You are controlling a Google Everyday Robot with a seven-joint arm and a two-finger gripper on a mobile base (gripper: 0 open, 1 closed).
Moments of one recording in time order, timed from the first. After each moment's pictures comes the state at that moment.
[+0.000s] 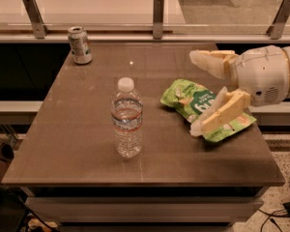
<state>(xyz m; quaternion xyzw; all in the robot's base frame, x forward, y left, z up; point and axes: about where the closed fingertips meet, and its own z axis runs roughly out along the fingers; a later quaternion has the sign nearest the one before) 0.439 -0.084 0.980 -0.56 0.60 0.33 0.47</state>
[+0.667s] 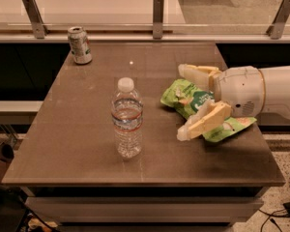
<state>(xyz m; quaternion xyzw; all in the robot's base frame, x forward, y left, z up) 0.454 -0.069 0.945 -0.52 0.59 0.38 0.49</state>
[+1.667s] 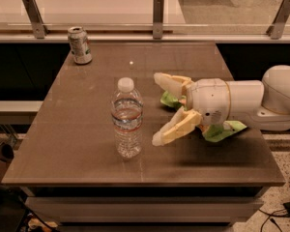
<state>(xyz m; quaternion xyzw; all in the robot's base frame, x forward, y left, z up) 0.461 -0.019 0.919 -0.51 0.54 0.44 0.50</state>
